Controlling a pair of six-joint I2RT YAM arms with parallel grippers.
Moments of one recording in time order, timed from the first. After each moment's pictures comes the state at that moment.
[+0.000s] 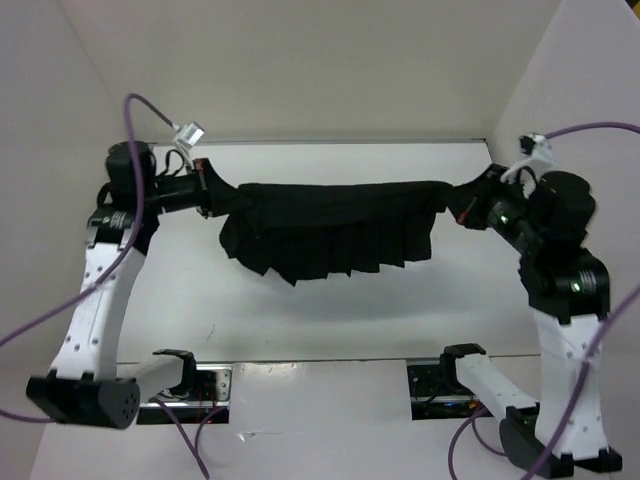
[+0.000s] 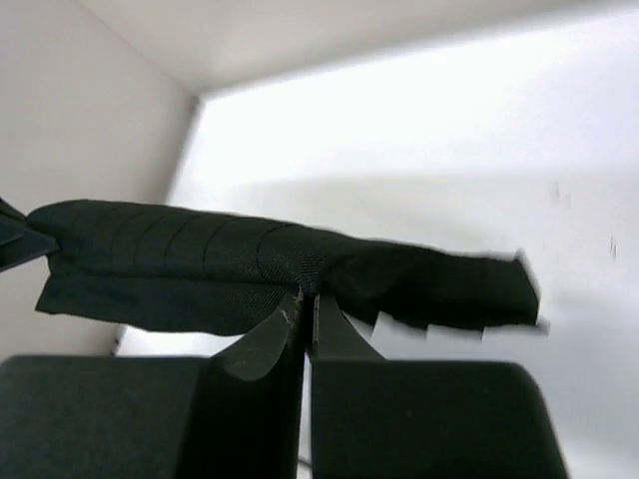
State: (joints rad) left arm -0.04 1.18 1.30 -0.55 1.01 -0.43; right arm 0.07 0.94 1.51 -0.90 -0.28 0.45
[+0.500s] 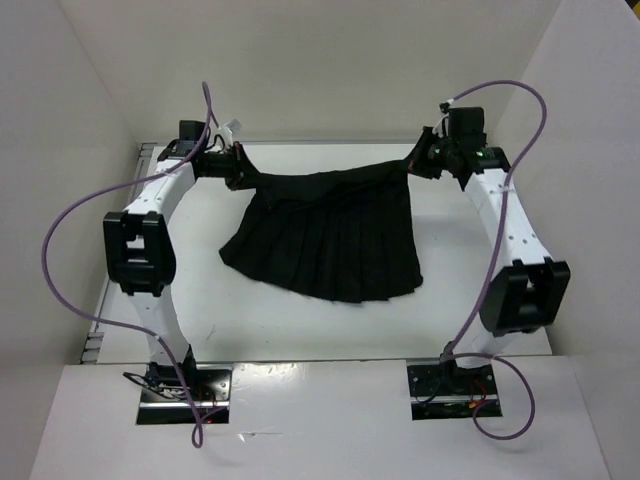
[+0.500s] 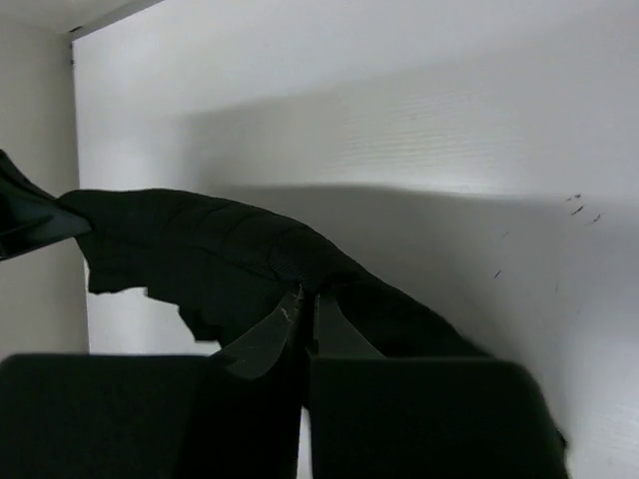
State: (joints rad) left arm -0.01 1.86 1.60 -0.52 0.98 -0.43; right arm 0.07 1.51 1.57 -0.63 -0.34 0.48
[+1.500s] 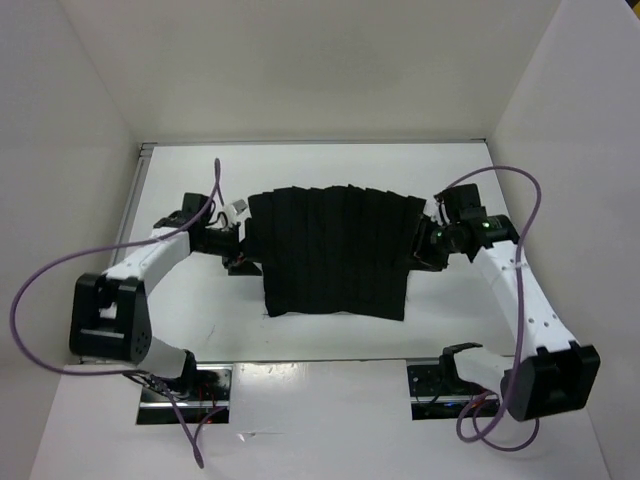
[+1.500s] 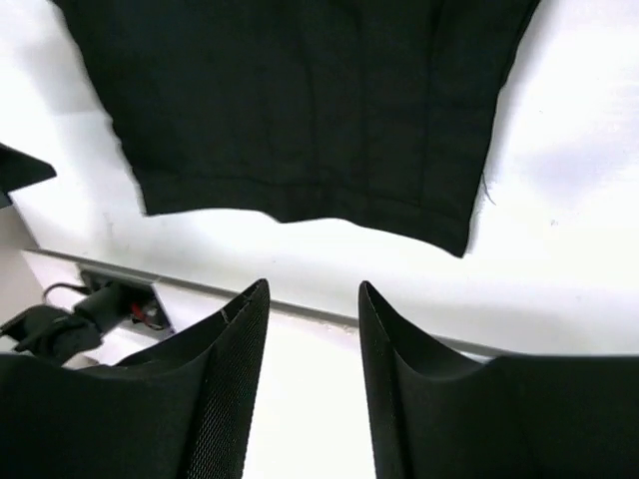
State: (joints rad) left arm -0.09 1.51 0.91 -0.57 0.92 -0.40; right arm 0.14 1.16 1.05 -0.96 -0.33 0.50
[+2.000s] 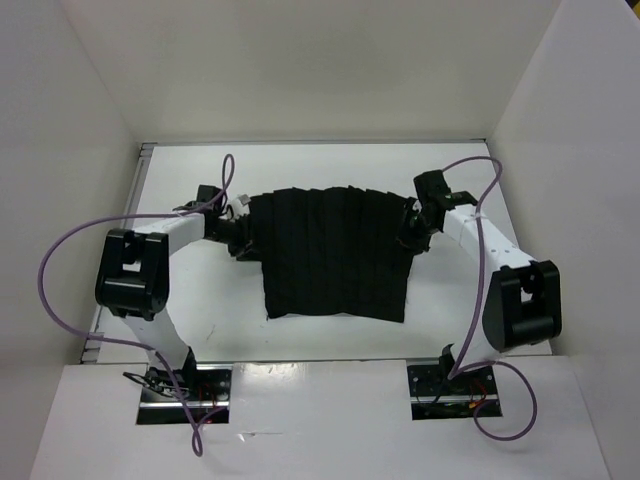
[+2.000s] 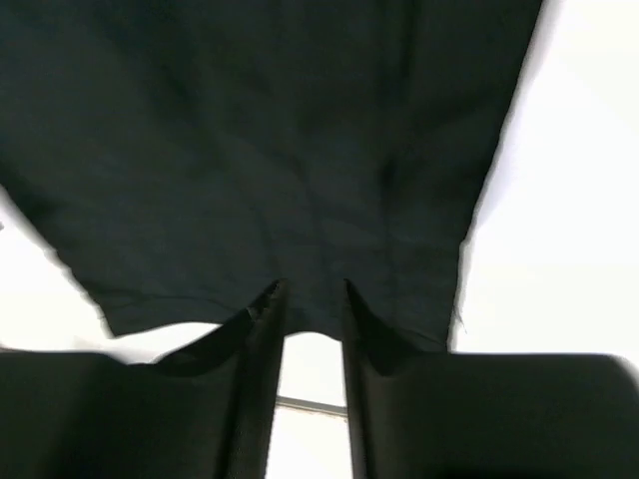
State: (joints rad) left arm -0.09 1.77 1.06 -0.41 0.78 -0.42; right arm 0.17 1.49 1.16 -0.79 -0.20 0.56
